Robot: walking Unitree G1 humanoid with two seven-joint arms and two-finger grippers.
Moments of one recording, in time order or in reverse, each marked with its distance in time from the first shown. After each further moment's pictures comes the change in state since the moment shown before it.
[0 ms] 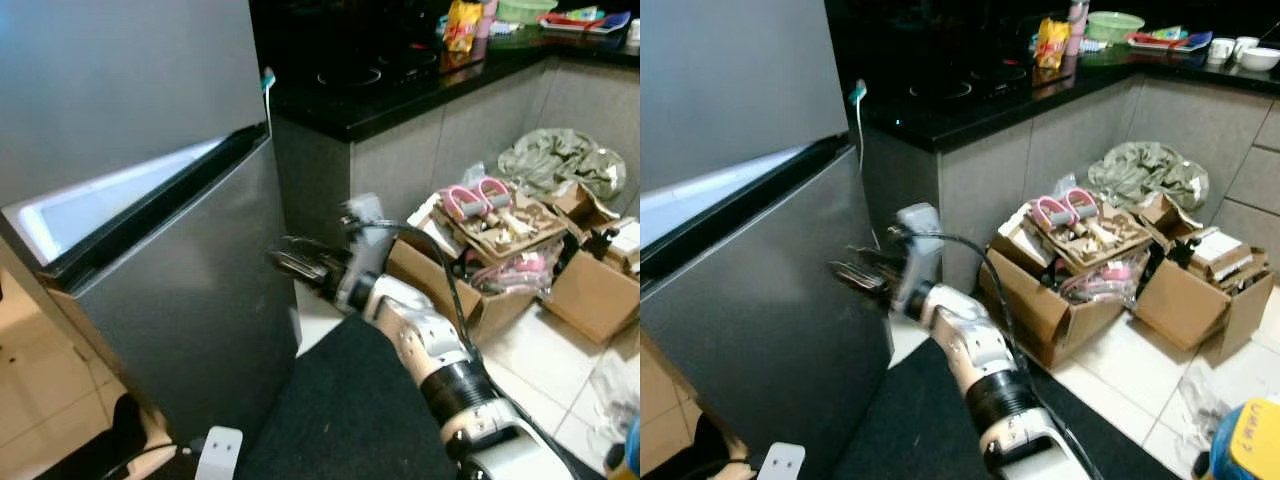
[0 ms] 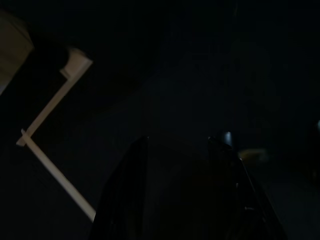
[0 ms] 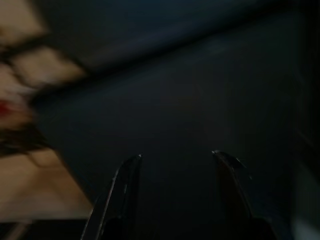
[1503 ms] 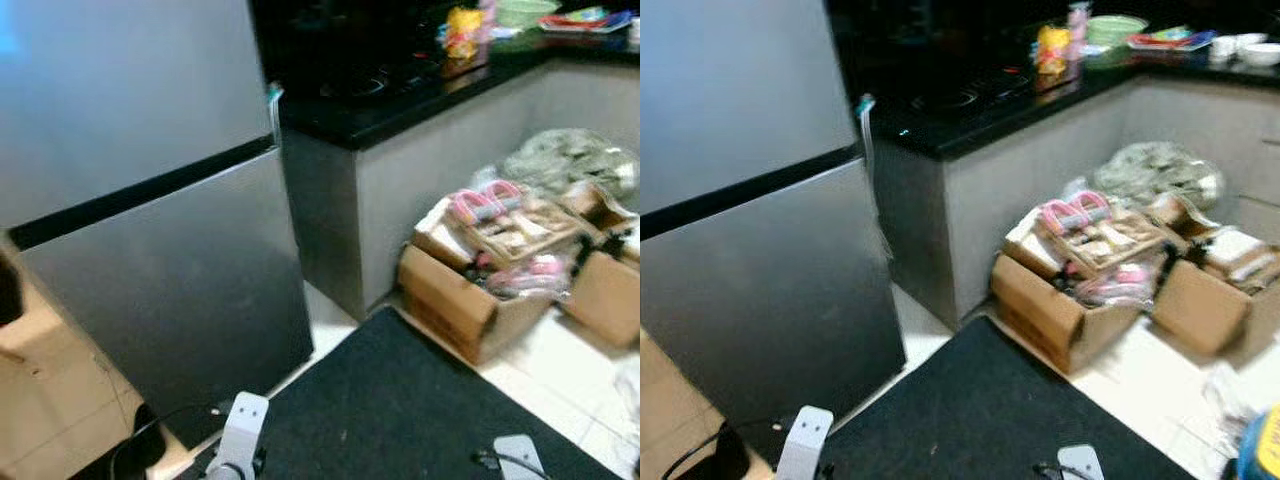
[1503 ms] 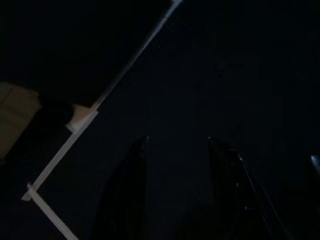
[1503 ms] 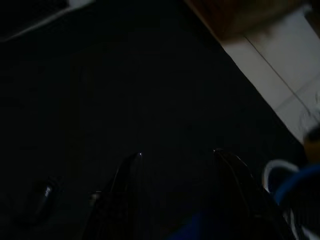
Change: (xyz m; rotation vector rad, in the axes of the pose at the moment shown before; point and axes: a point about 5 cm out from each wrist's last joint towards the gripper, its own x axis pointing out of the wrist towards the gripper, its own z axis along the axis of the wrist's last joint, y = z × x) left arm 0.008 -0.019 0.055 0.071 -0.168 -0.108; right arm -0.248 -0.064 -0.237 -0.031 0.688 -0.942
